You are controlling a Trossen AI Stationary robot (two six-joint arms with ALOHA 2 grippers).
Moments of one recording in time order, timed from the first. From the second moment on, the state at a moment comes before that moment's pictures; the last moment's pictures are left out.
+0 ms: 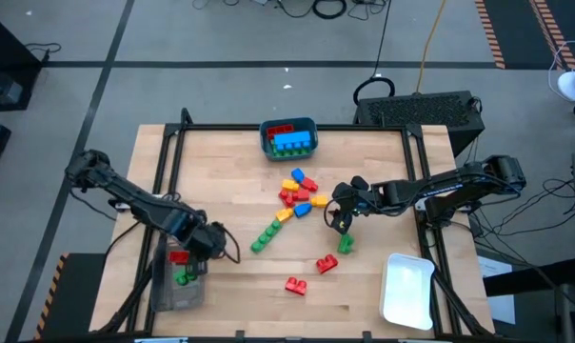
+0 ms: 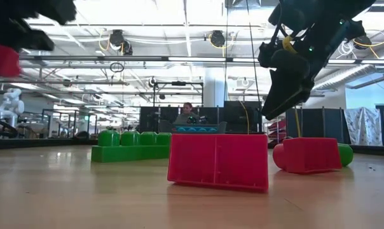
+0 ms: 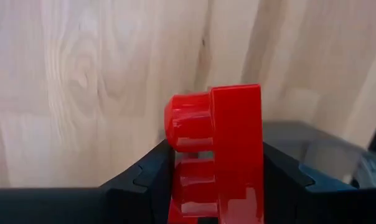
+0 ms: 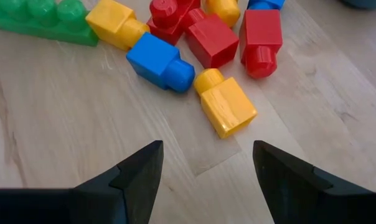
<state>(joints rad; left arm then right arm) -0.50 1.34 1.04 -1.17 0.12 -0.67 0.06 1.34 0.70 -0.30 0.26 0.53</state>
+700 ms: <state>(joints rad) -0.83 1.34 0.99 -1.23 -0.05 -1.18 0.06 1.34 0.70 -0.29 0.26 0.56</state>
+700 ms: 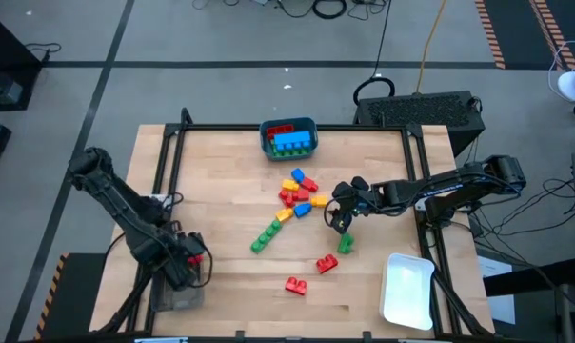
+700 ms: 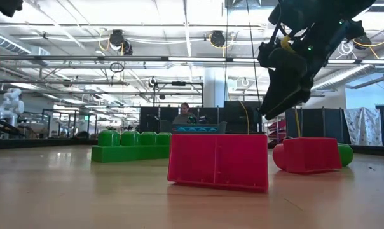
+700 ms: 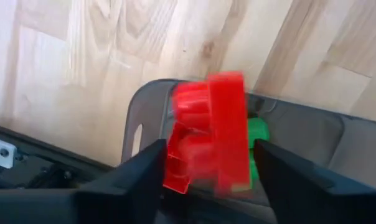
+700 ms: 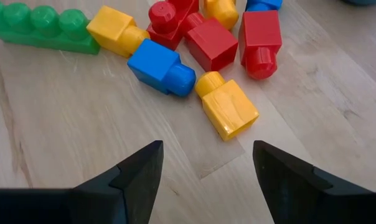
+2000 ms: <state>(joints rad) -0.19 1.38 0.99 -0.69 -0.30 -0.27 0.11 1.35 0.70 -0.46 0.32 0.65</state>
